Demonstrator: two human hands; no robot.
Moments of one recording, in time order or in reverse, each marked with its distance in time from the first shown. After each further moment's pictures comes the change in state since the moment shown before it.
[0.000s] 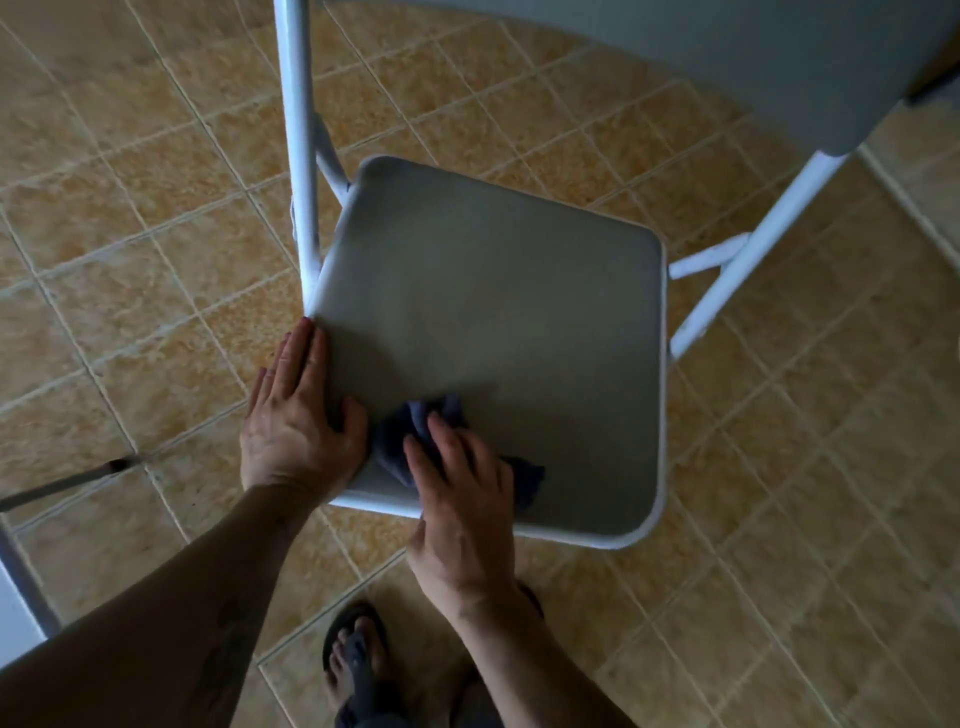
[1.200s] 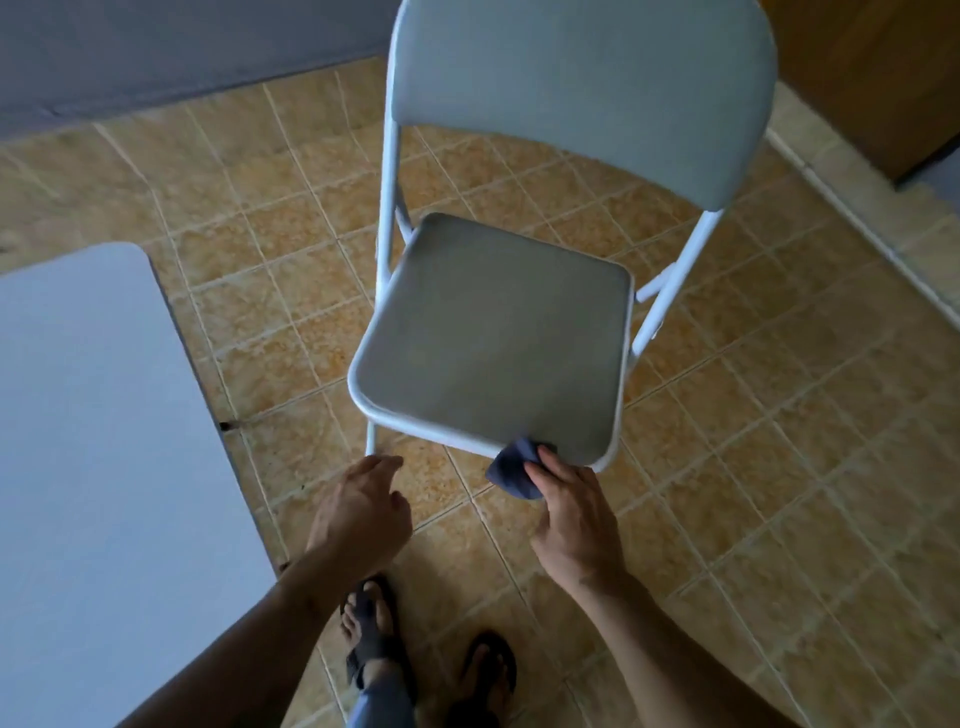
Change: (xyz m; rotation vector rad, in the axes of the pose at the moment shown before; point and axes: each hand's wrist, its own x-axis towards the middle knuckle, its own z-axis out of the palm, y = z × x) left_hand -0.182 0.069 -0.083 -0.132 -0.342 -0.209; right_hand -0.123 0.067 -0.105 0.061 -0.107 0.068
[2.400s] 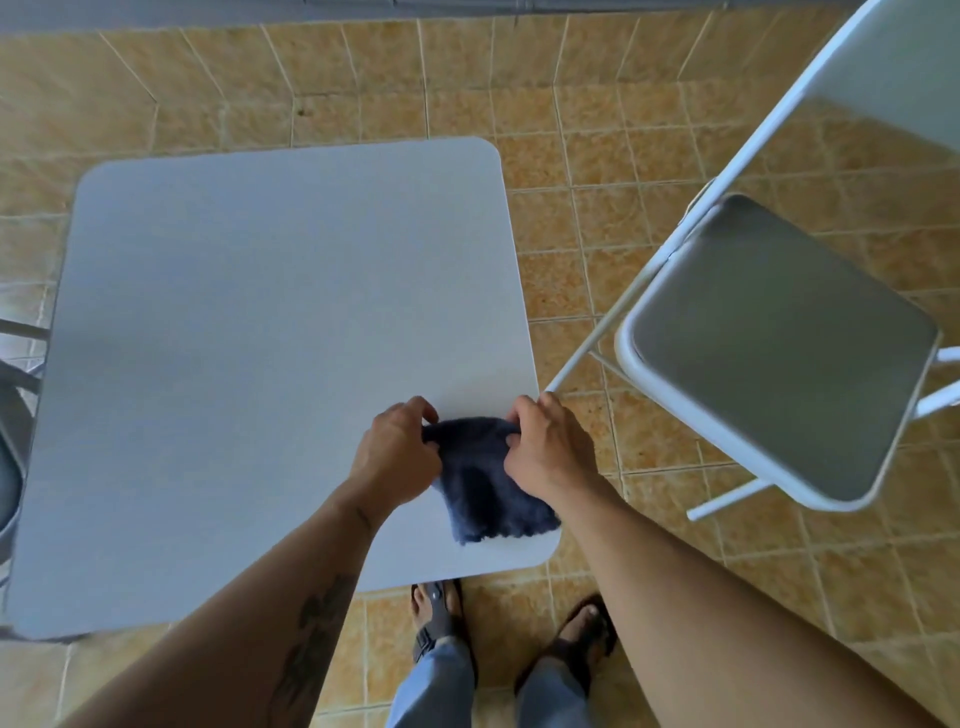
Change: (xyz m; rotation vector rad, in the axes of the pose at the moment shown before) left_hand -0.104 -0.218 -0.123 -0.211 0.120 -0.416; right_hand -0.011 -0.292 0.127 -0.163 -0.343 -0.262
